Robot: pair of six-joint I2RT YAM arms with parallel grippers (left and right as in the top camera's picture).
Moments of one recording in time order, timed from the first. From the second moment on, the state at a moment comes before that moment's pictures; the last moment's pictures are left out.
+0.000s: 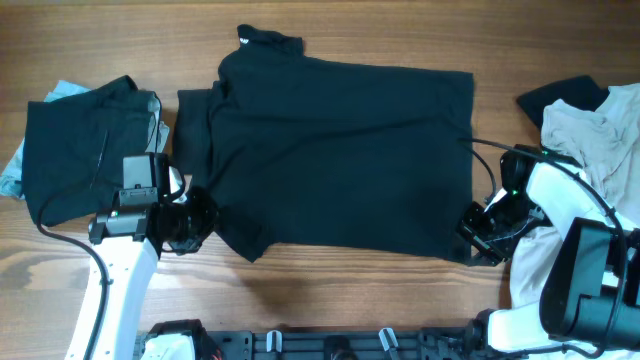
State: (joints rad) left arm 0.07 1.14 0.74 -0.88 0.33 -0.69; right arm -0.21 1.66 0.84 -1.15 -0.26 0.43
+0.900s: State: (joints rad) left arm 0.07 1.00 0.93 -0.95 0.18 -0.63; right arm -0.21 1.22 0.86 -1.08 -0.31 0.54
